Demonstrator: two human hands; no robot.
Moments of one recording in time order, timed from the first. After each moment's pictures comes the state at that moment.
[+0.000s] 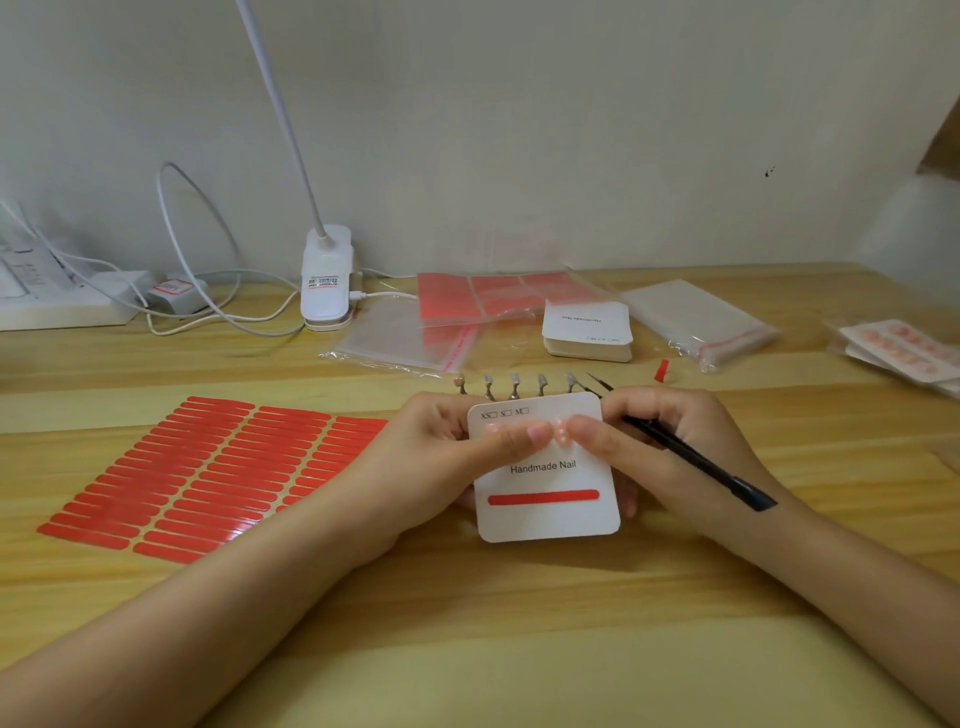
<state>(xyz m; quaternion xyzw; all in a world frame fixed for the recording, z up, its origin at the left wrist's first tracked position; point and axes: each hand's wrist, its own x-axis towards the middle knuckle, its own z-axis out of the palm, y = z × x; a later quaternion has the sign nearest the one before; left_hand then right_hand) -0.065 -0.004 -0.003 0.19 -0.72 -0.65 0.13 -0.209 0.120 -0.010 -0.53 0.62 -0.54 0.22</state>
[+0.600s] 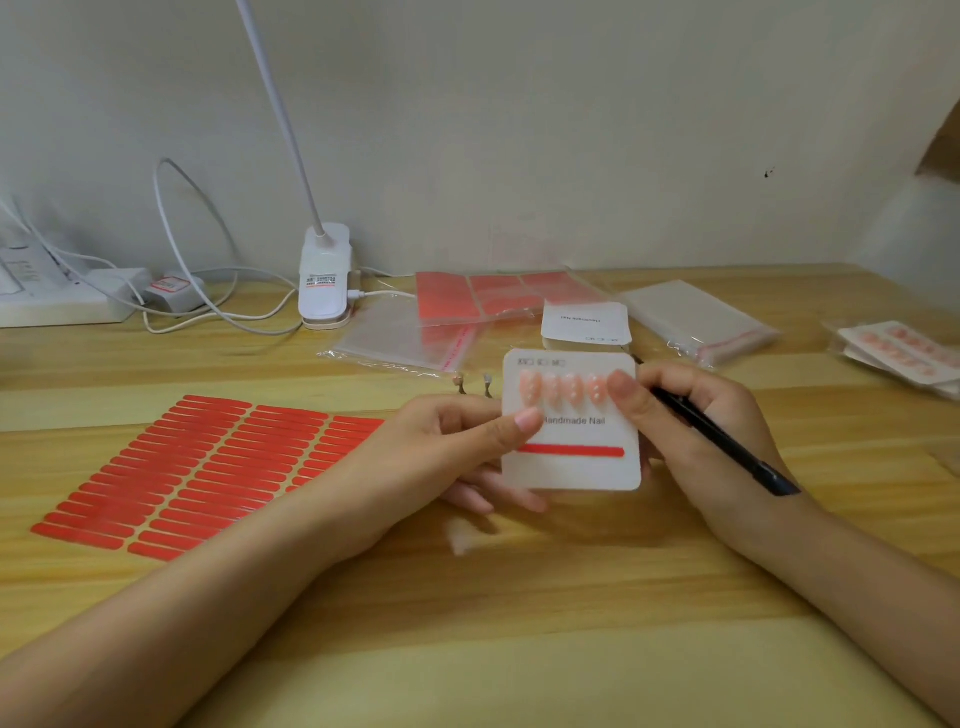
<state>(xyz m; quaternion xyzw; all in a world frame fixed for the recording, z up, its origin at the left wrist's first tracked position) -0.062 -0.006 0.000 0.15 -0.72 -0.67 0.08 -0.214 0.118 -0.013 -0.43 0.62 -0.63 0.17</state>
